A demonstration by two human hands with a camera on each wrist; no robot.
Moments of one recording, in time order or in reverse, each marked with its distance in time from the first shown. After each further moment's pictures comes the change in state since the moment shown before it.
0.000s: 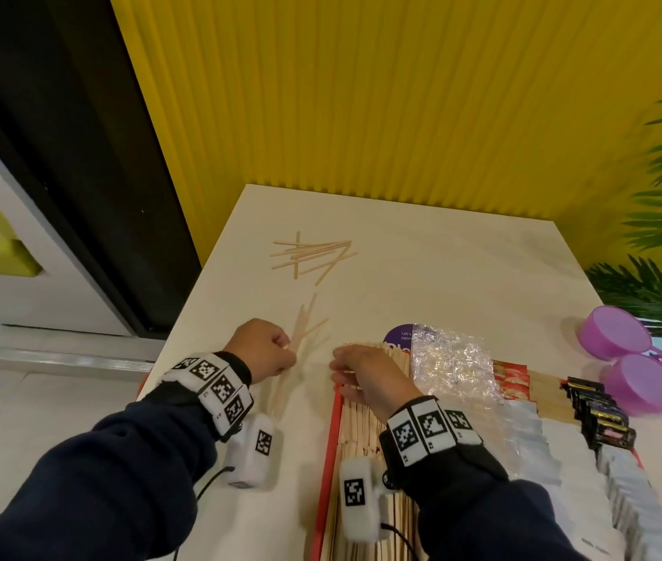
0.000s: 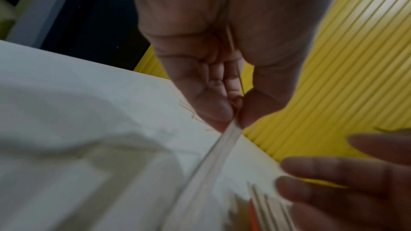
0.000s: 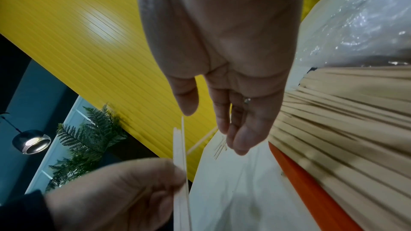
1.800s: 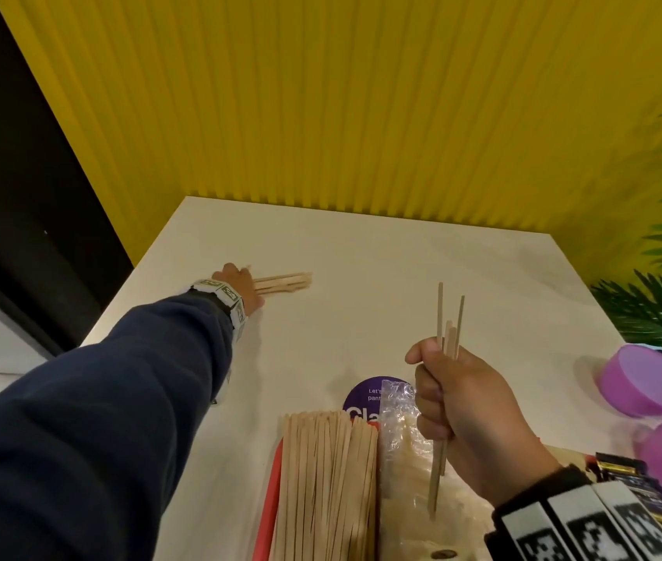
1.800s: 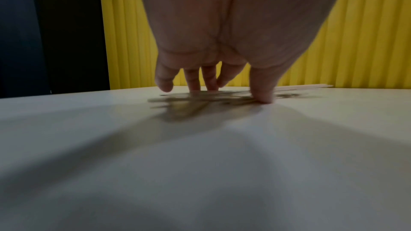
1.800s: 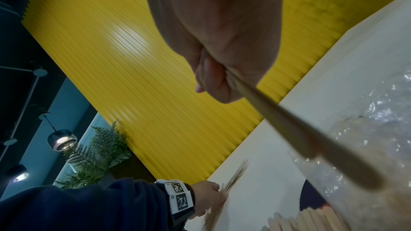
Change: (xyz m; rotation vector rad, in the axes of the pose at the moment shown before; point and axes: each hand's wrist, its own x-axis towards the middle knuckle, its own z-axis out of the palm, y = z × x) left_hand 0.241 0.035 0.021 0.818 0.090 -0.130; right_hand 0.012 -0.049 -0.113 0.206 0.166 -0.244
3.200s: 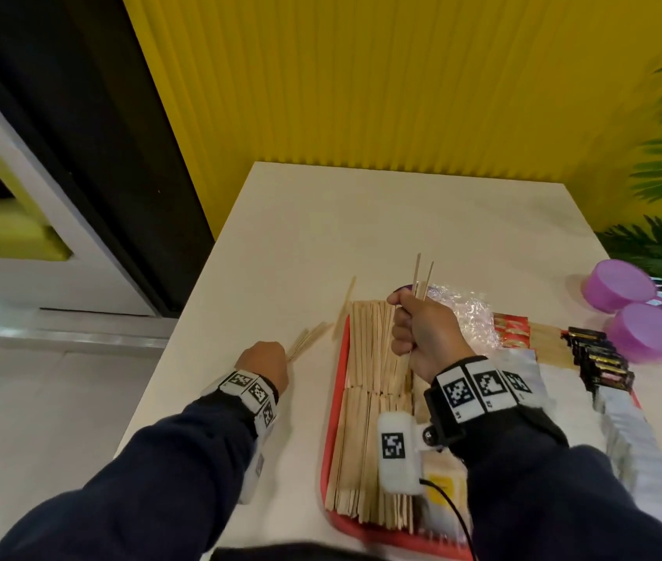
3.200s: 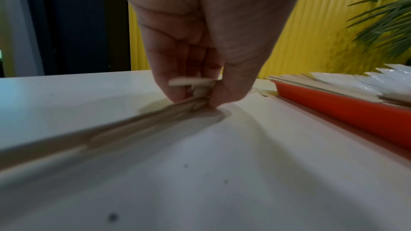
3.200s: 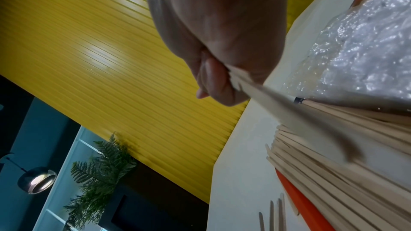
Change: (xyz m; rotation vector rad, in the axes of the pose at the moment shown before) left_hand -0.280 -0.069 0.066 -0.007 -0.165 0.014; right_hand -0.080 0.044 0.055 0.144 -0.003 0.126
